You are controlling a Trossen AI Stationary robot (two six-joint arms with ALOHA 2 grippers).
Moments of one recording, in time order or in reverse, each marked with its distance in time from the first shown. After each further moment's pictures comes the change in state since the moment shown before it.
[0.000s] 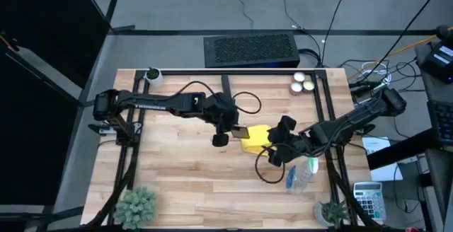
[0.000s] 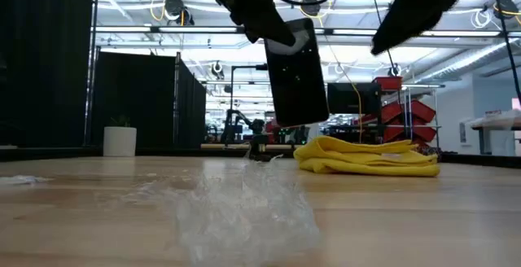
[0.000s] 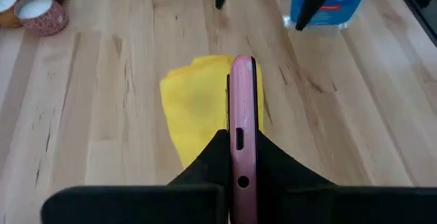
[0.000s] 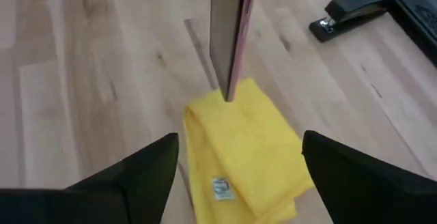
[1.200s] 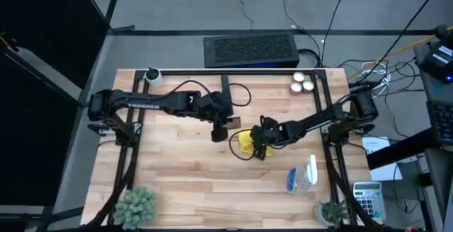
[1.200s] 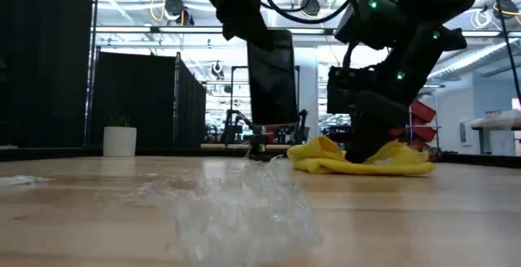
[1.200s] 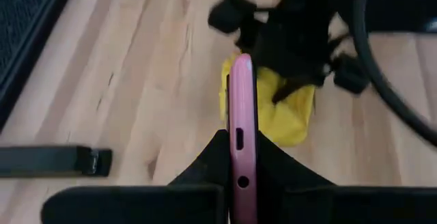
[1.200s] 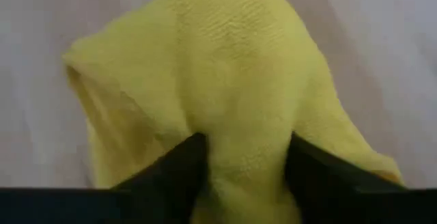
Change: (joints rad) left arm -0.021 -0.052 0.002 -0.095 -0.223 -0.205; right arm -0.288 0.443 -0.268 0.500 -0.311 -0.105
